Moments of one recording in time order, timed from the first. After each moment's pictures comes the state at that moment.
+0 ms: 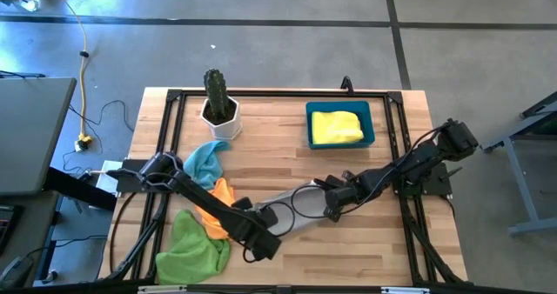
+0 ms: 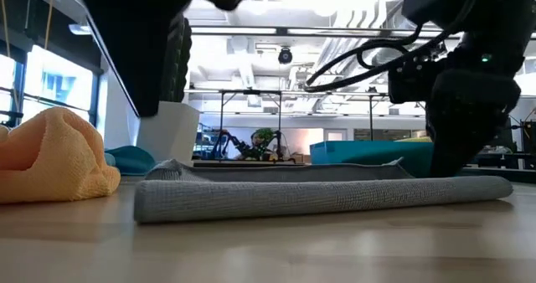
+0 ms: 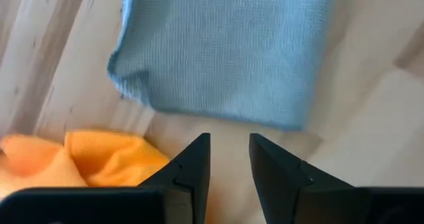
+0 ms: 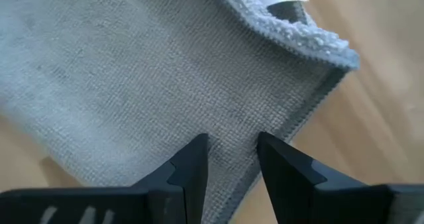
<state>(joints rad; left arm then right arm) -0.43 2.11 1.72 -1.15 -0.20 -1.04 0.36 1.56 0.70 -0.35 0.20 0.85</state>
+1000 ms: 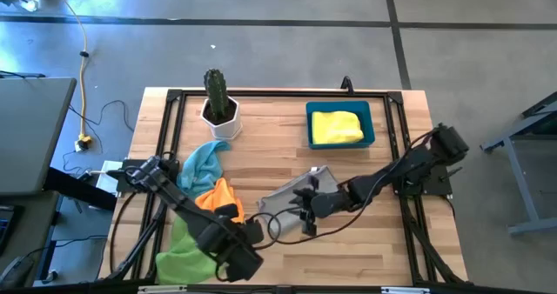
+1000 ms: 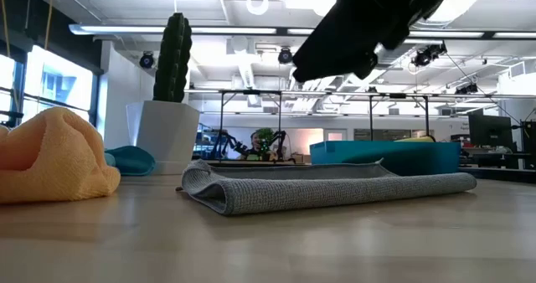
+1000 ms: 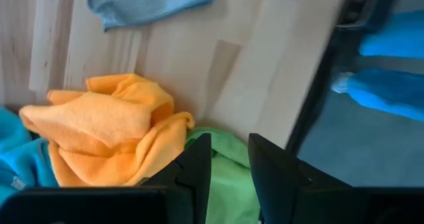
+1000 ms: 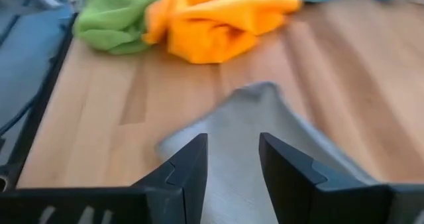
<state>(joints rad) -0.55 2.07 2.16 -1.57 -0.10 -0.95 0.43 1.69 0.97 0.07 0.32 0.39</state>
